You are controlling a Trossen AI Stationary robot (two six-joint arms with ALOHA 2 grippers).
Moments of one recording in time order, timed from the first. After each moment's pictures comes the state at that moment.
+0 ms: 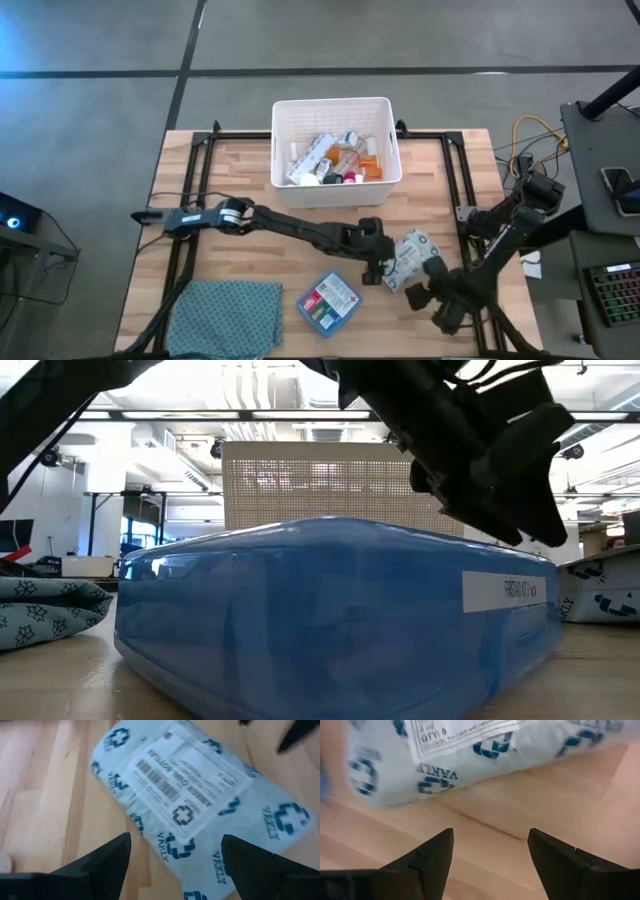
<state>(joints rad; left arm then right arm) -0.18 2.41 2.09 -0.45 -0.19 -0.01 0.98 1.53 0.86 -0.83 0.29 2.25</state>
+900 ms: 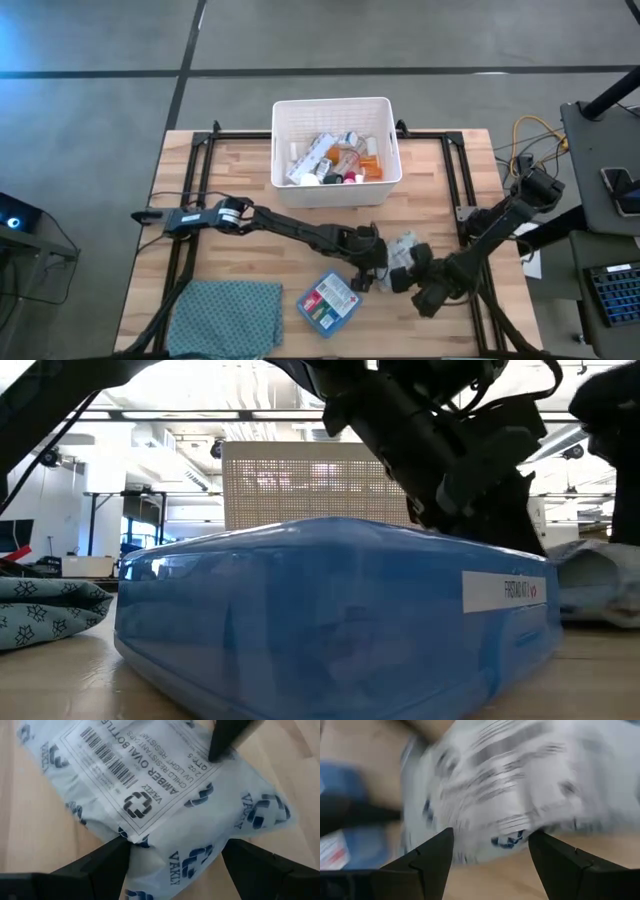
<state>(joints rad) -0.18 2.40 1.97 -0.40 0.01 0.03 0.76 1.51 0.80 -0.66 0.46 2.11</state>
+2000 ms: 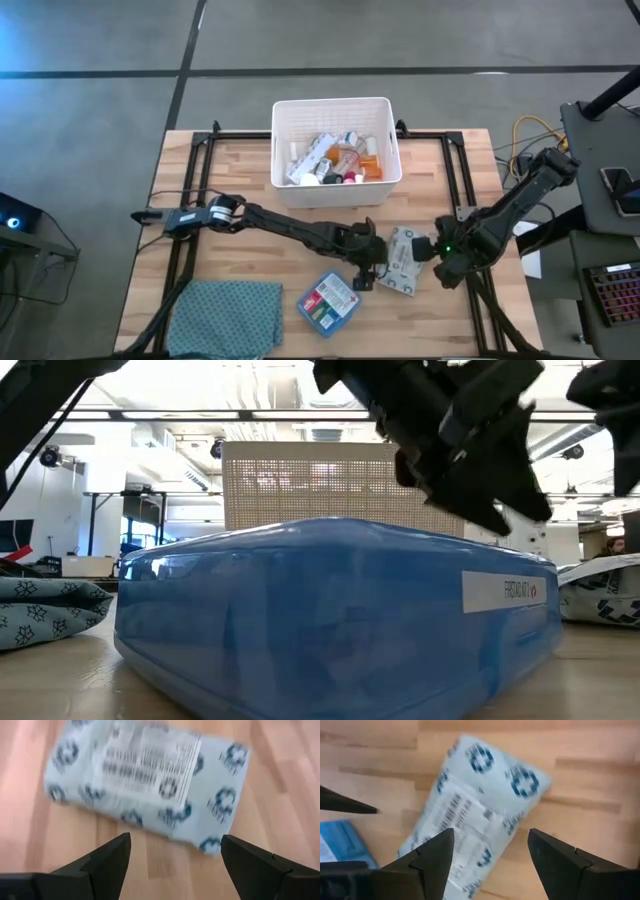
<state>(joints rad) -0.20 2.31 1.98 -0.47 -0.07 -0.08 0.75 1.15 0.80 -1.13 0.37 2.26</state>
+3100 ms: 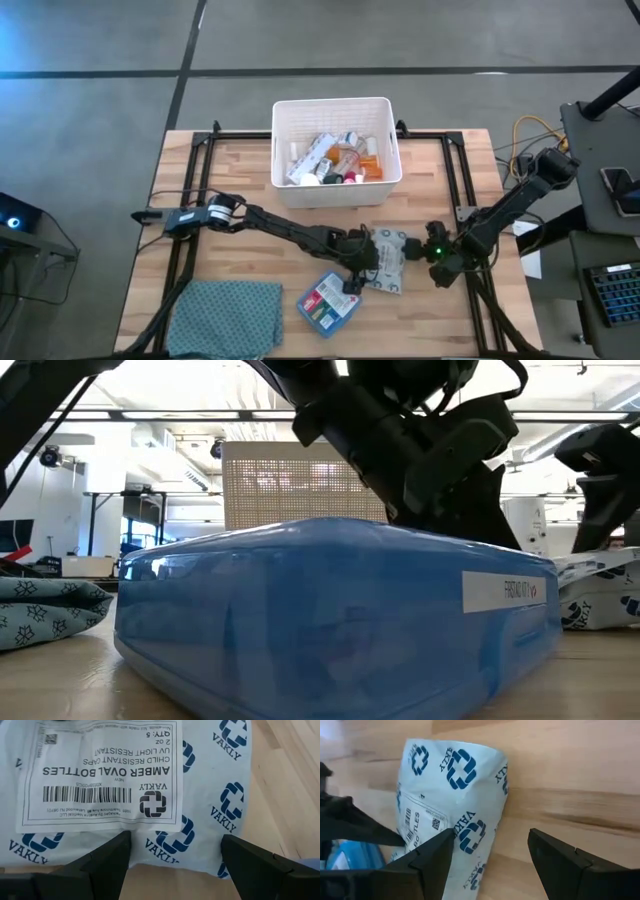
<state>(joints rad) -0.19 2.31 1.76 -0.28 0.05 -0.02 0.75 1.15 0.42 -0.53 0.57 2.27</state>
